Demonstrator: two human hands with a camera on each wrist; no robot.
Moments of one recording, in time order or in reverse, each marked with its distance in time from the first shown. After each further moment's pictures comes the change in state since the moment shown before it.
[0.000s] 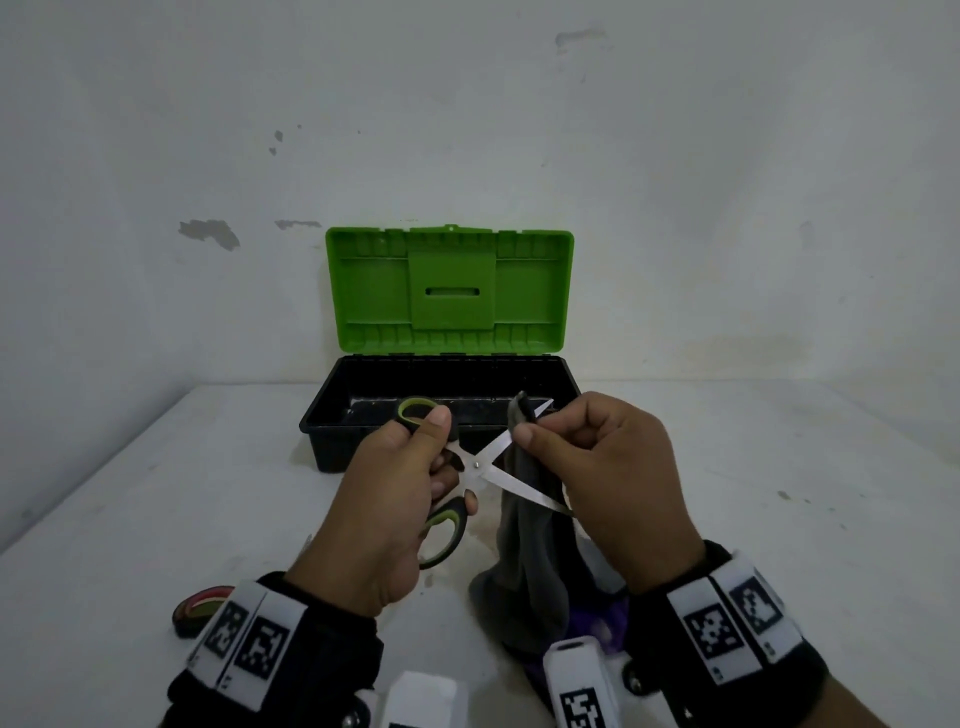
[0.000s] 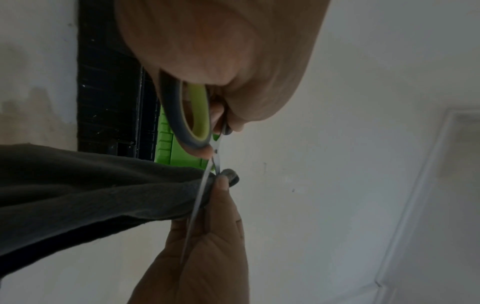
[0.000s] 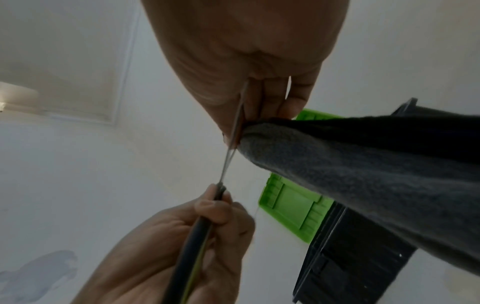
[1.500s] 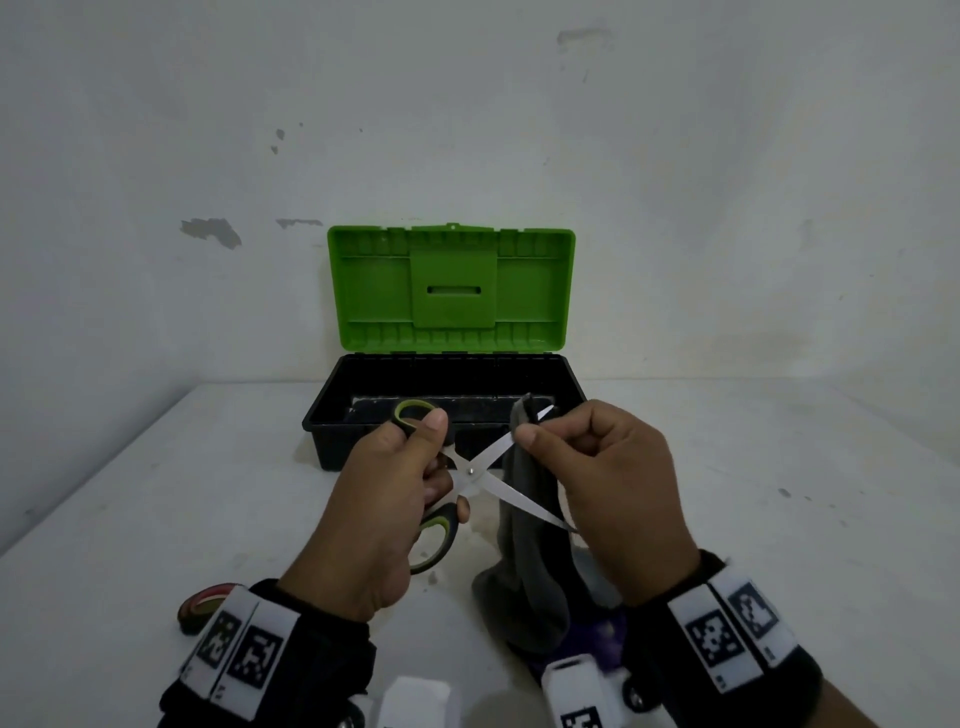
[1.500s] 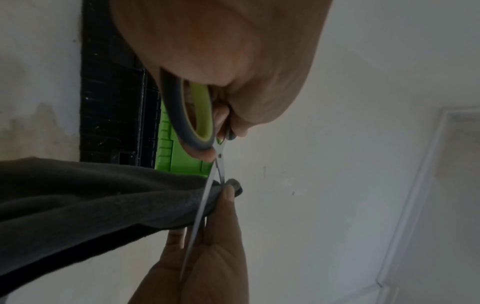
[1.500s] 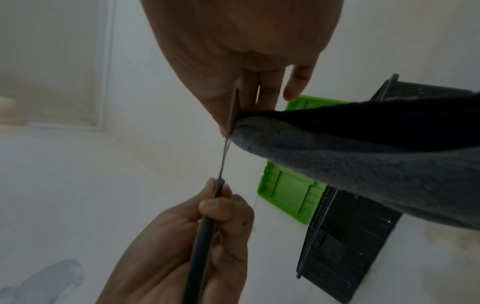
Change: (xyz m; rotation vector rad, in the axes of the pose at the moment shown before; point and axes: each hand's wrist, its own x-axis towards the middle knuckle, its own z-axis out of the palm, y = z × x) left_hand -0.003 0.000 -0.010 0.047 -0.025 0.033; right_hand -0.008 0.005 0.008 0.158 0.048 0.043
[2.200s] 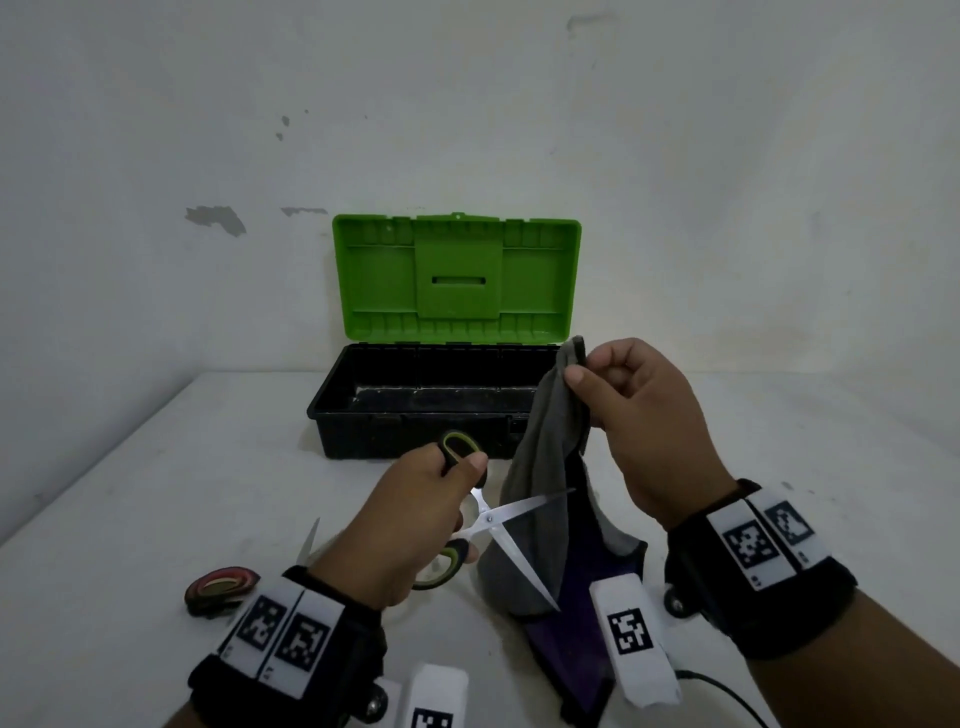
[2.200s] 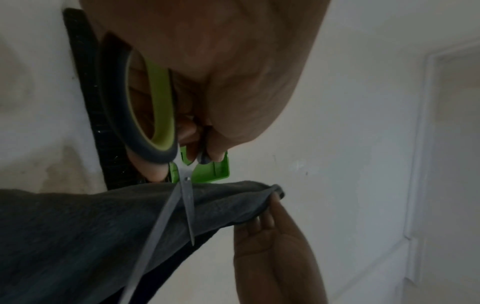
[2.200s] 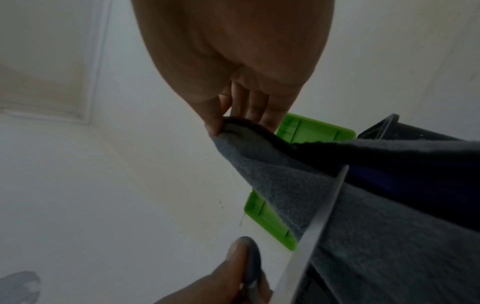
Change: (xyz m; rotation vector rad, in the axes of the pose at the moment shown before) left_hand 0.002 -0.022 -0.004 0.501 -0.096 -0.124; right_hand 0.041 -0.001 -0.021 0.122 -0.081 0.087
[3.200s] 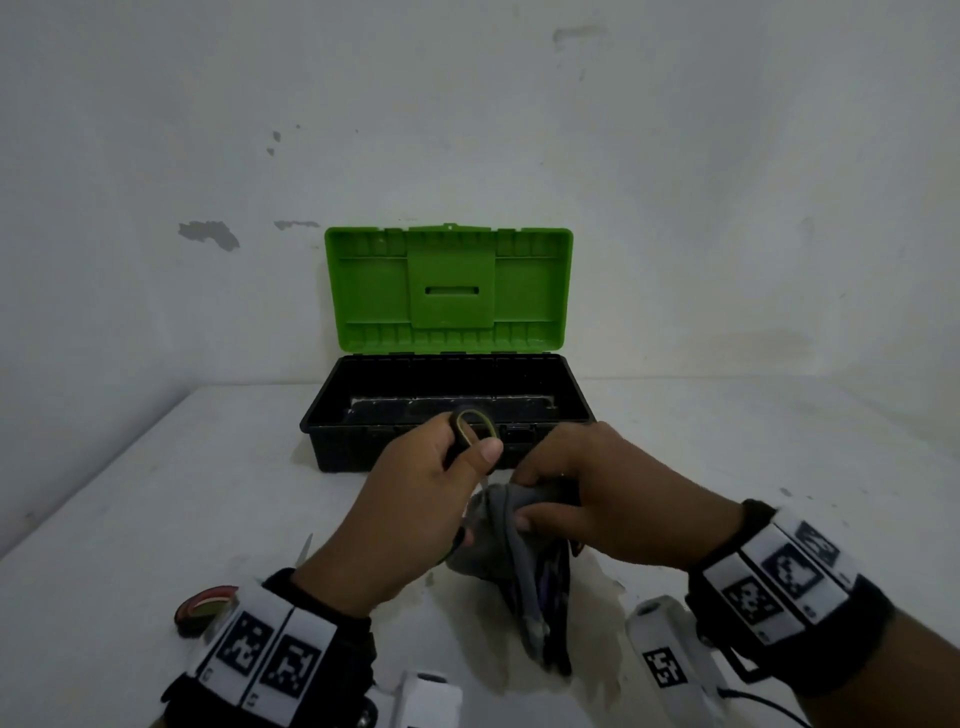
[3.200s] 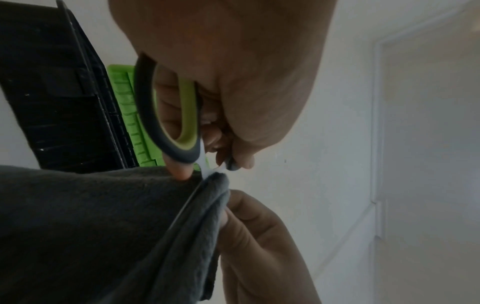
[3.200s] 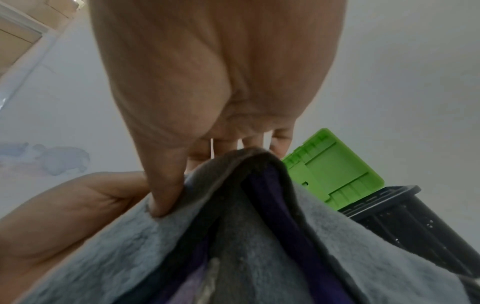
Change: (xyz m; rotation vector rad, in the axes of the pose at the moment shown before) left_hand -0.005 0.022 -0.003 0.205 0.012 0.382; right_hand -0.014 -0.004 -0.013 -0.868 -0.736 -0.406
